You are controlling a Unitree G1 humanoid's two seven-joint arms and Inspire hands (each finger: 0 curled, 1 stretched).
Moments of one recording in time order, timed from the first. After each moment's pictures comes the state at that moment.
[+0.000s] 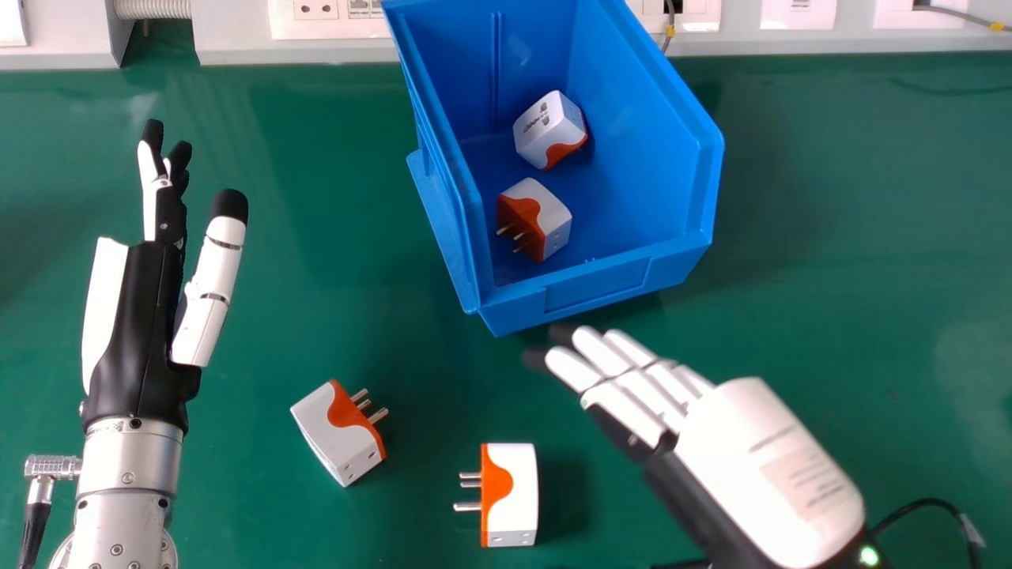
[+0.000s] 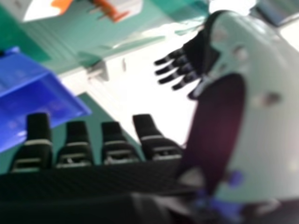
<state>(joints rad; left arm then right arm) 0.08 0.27 0.19 0.11 0.12 -0.37 0.03 0.54 -0.49 0.24 -0.49 -0.79 -0.45 -0.06</state>
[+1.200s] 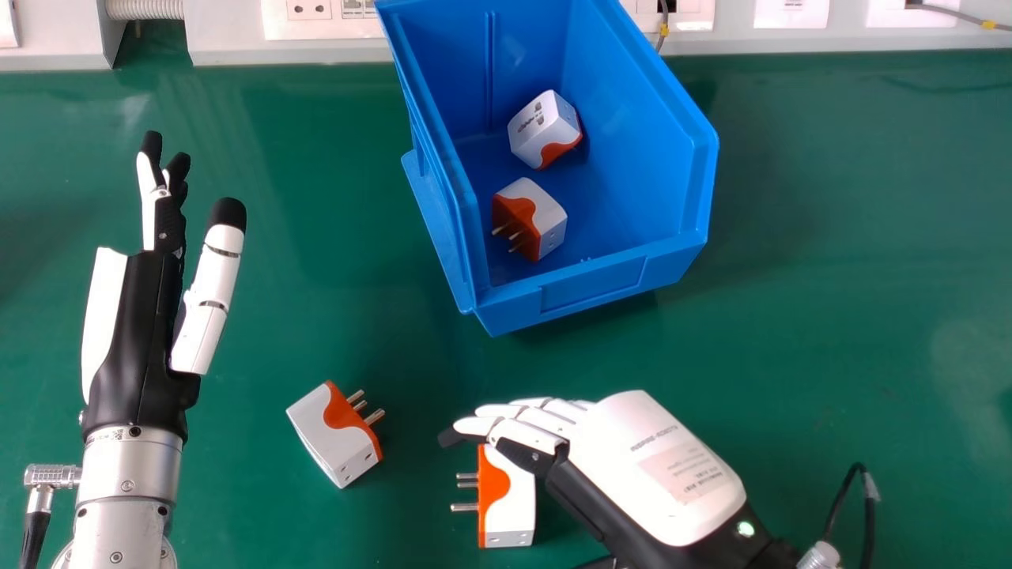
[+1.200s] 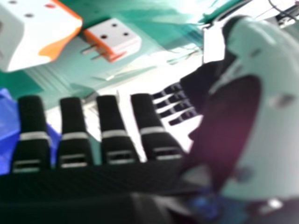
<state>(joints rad) 0.10 0.26 0.20 0.09 0.12 -0.34 0.03 0.33 -0.40 0.38 -0.32 -0.86 -0.37 0.04</state>
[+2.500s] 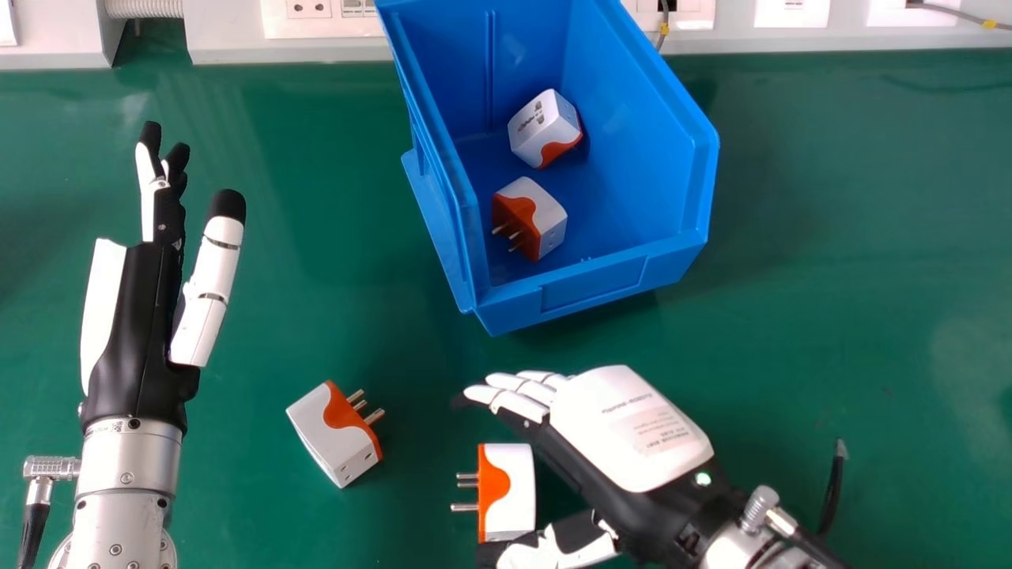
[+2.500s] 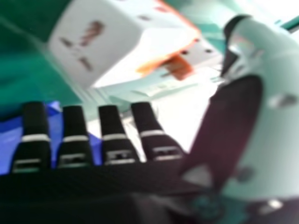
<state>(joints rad) 0.08 0.27 0.20 0.09 0.12 -0.35 0.03 0.10 -0.35 0.46 -0.06 -0.94 -0.24 0.03</state>
